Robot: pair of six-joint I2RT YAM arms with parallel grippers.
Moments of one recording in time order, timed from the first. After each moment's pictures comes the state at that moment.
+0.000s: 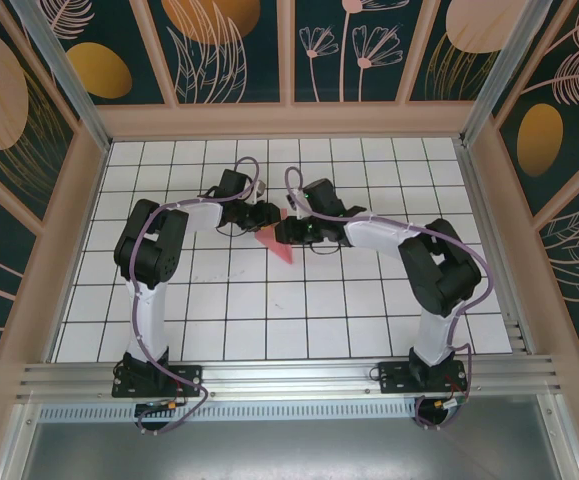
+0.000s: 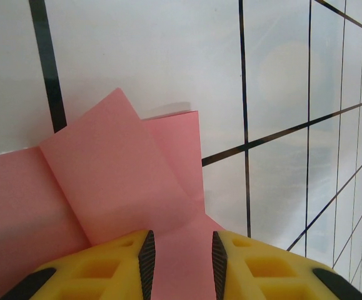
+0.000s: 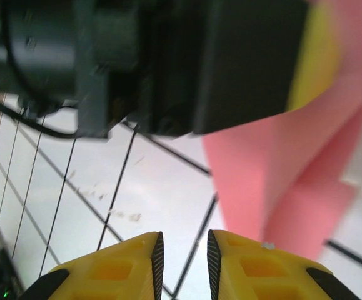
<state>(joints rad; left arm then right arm) -0.38 2.13 1.29 -0.09 0.60 -0.62 0.65 1.85 1.14 -0.13 -0.50 0.50</state>
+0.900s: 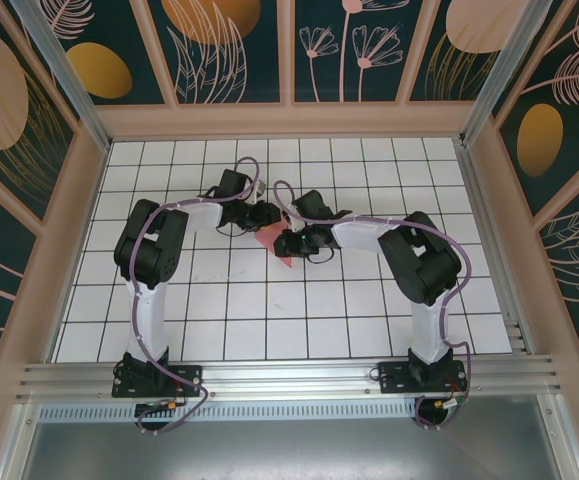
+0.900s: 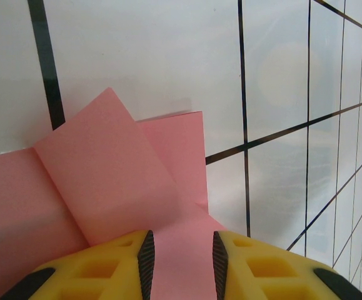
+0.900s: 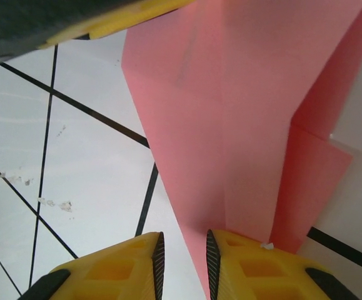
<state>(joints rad) -0.38 2.13 1.29 -0.09 0.60 -0.62 0.67 1.97 1.18 -0.22 -0.44 0.49</state>
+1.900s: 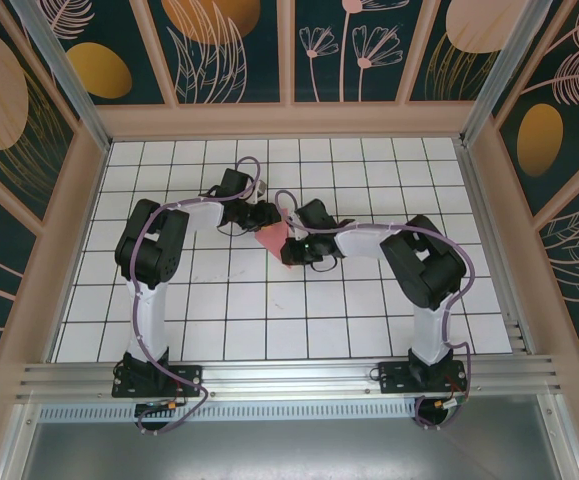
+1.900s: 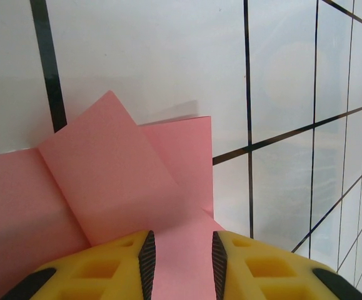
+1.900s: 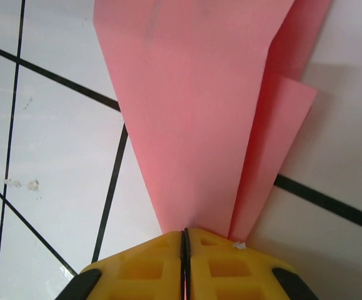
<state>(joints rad) -0.38 2.13 1.31 -0.11 0.58 -0.62 0.69 1.92 1.07 -0.16 -0.39 0.47</state>
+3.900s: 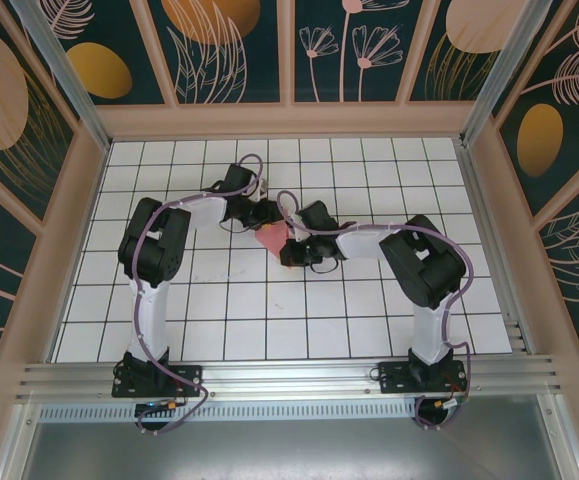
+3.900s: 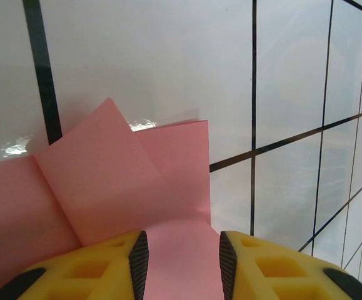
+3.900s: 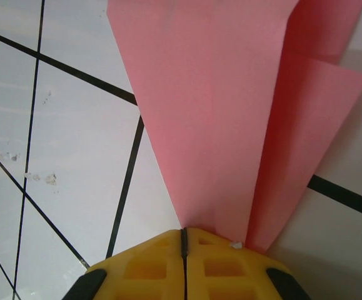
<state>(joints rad) -0.39 2.16 1.40 -0.23 0.56 -0.61 0.68 1.93 1.04 -0.09 -0.45 0.49</state>
